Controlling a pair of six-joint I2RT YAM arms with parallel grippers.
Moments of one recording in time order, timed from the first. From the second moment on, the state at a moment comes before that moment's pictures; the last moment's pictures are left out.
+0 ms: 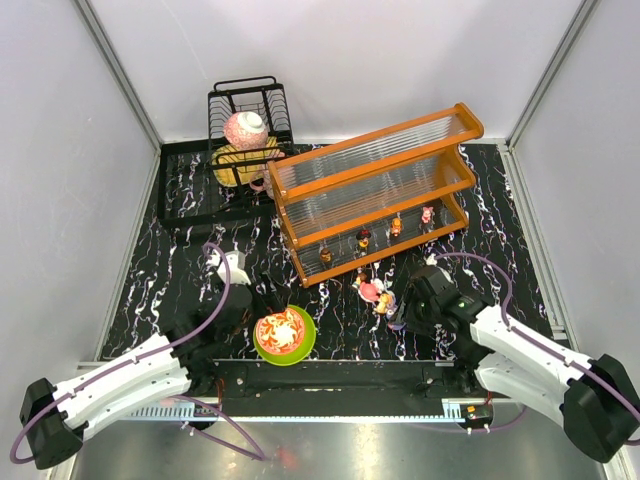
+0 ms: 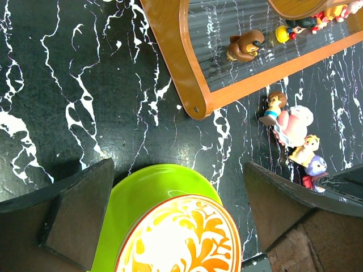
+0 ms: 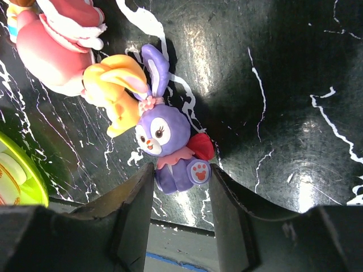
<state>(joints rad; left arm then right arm) -0.91 0.57 0.31 -0.32 -0.43 -0.89 0.64 0.90 0.40 -0.54 -0.03 0.97</state>
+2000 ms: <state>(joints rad) -0.91 0.56 0.31 -0.07 -0.05 -0.89 1.15 1.04 0.52 -0.51 0.20 1.25</state>
